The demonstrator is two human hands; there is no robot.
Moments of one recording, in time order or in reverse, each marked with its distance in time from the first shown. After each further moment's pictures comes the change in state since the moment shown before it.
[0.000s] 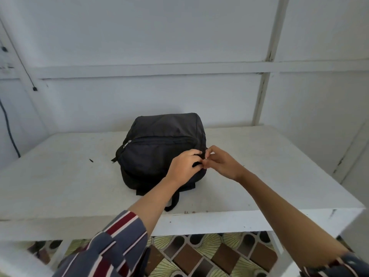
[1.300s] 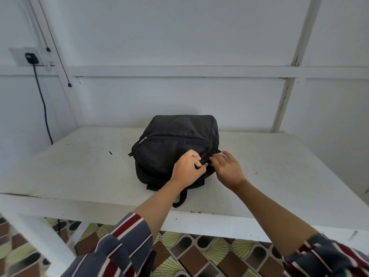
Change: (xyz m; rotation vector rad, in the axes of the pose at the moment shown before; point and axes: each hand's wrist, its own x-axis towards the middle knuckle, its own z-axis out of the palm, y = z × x) left_hand -0.016 -0.003 -0.001 -0.096 0.155 -0.341; right_hand 0.030 0.050 0.031 -1.011 0.458 -0.734
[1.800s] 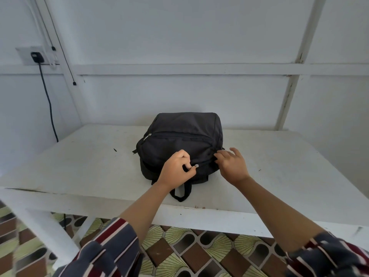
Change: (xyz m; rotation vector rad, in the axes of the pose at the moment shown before) left_hand -0.024 -0.033 -0.029 -0.021 0.110 0.247; right_hand 0.003 -0.005 -0.009 0.001 -0.035 0.128
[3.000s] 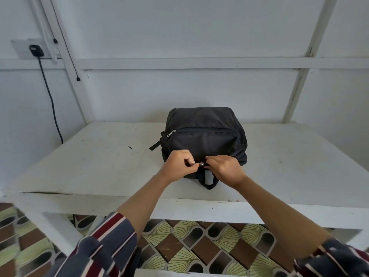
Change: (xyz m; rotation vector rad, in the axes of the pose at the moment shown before) left_hand -0.011 -0.068 -0.065 -0.249 -0.208 -0.065; right_hand 0.030 -0.101 0.014 0.139 0.053 -0.187
